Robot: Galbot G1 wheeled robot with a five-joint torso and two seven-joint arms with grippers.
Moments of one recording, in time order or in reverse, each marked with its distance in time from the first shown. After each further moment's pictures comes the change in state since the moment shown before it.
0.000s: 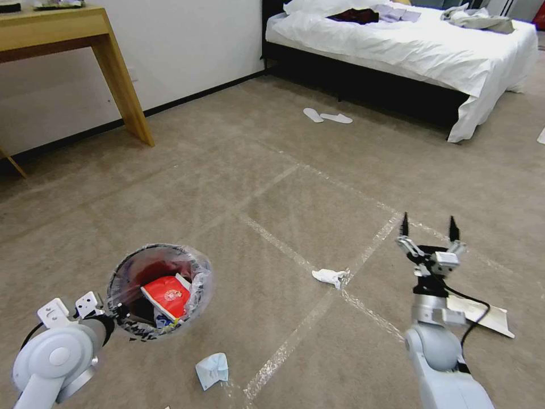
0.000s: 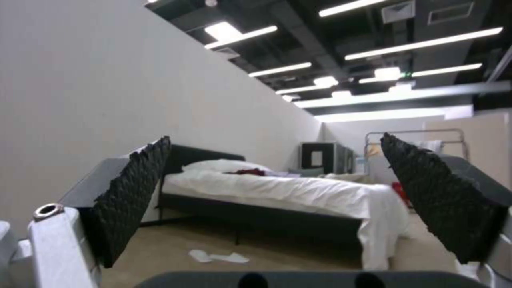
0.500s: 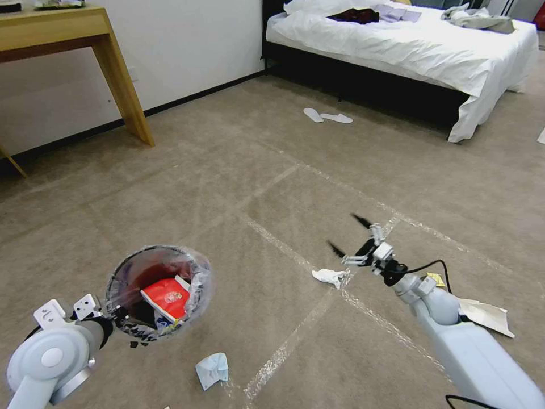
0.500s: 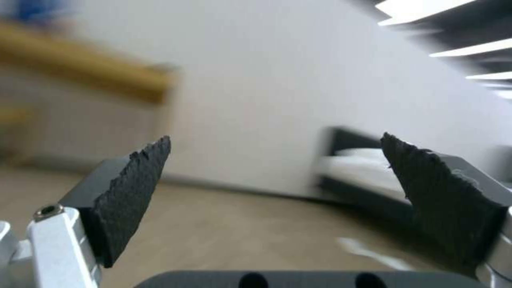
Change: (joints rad) left arm 0.017 -0.002 -0.010 -0.015 -0.028 0.000 -0.017; right arm 0.289 -0.206 -0.235 -0.328 0.241 0.024 -0.433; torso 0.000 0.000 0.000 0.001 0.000
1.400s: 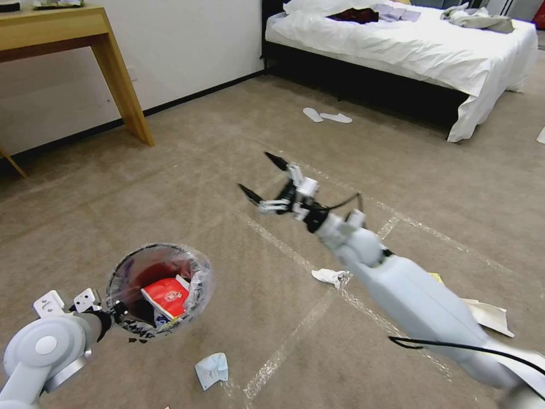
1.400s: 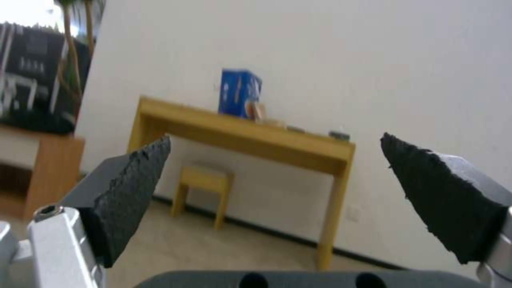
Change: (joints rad) left arm -0.039 0.081 0.011 0.025 -0.160 0.001 -0.091; right arm 0.468 -0.198 -0.610 0.159 0.323 -0.215 -0.177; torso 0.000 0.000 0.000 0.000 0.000
